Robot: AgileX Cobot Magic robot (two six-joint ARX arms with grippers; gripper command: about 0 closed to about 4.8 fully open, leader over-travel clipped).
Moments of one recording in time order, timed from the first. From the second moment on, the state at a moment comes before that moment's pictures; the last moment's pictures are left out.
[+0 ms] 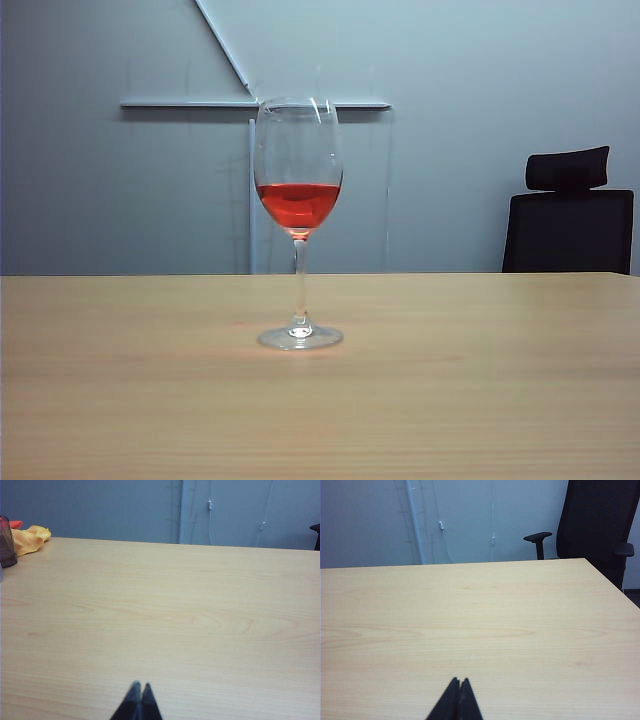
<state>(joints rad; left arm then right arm) 0.00 0.01 0.01 -0.06 -0.09 -0.01 -0.02 0.00 0.01 0.01 -0.02 0.05</state>
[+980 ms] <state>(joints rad) -0.44 0.15 0.01 -0.07 -0.11 -0.01 -0.02 0.08 0.06 0.14 -0.26 0.32</state>
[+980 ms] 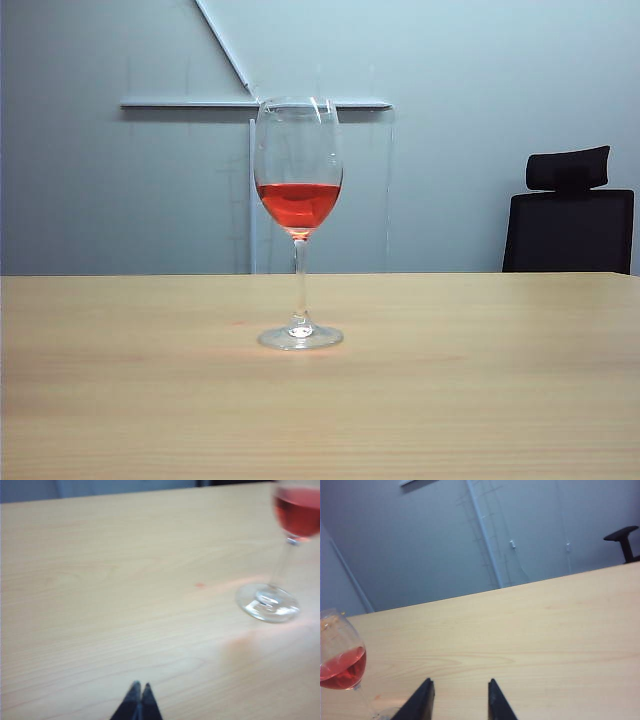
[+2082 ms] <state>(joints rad) -0.51 0.15 0.01 -0.06 -0.11 -0.01 0.45 1.82 0.62 1.01 -0.51 -0.07</state>
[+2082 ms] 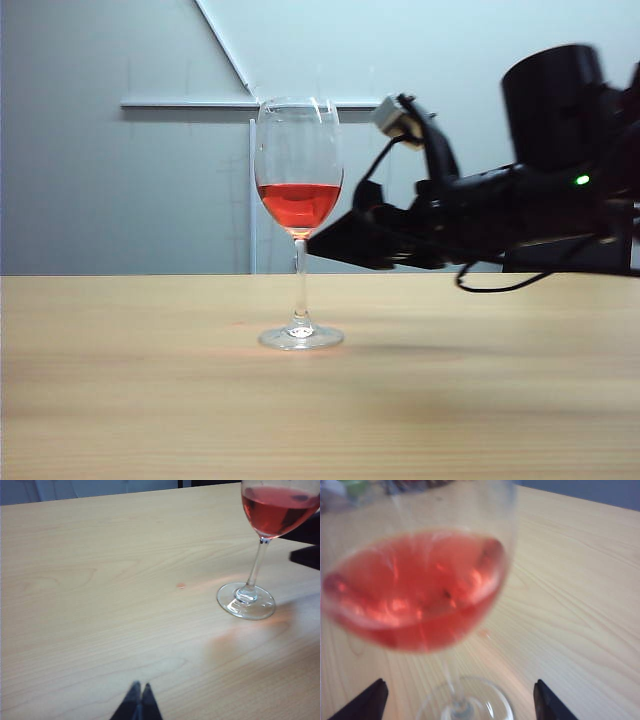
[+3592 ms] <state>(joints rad) -0.51 0.15 0.01 -0.06 -0.11 -0.01 0.50 1.98 0.77 1.08 -0.52 0.00</state>
